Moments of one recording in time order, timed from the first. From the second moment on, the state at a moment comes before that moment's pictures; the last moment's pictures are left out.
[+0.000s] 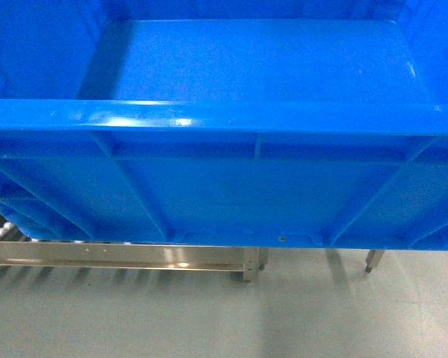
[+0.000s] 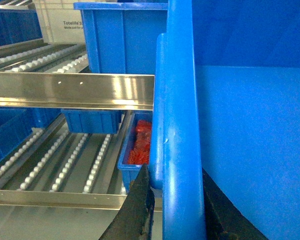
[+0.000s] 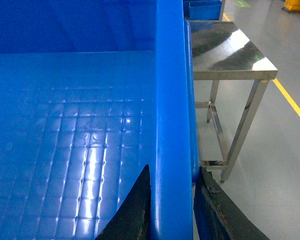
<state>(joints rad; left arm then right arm) -0.20 1.15 0.58 0.50 -0.24 -0.02 0.18 1.09 0.62 0.30 0.16 0.09</state>
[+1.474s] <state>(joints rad) -0.20 1.15 0.58 0.51 -0.24 -0.02 0.18 1.09 0.62 0.31 0.16 0.09</state>
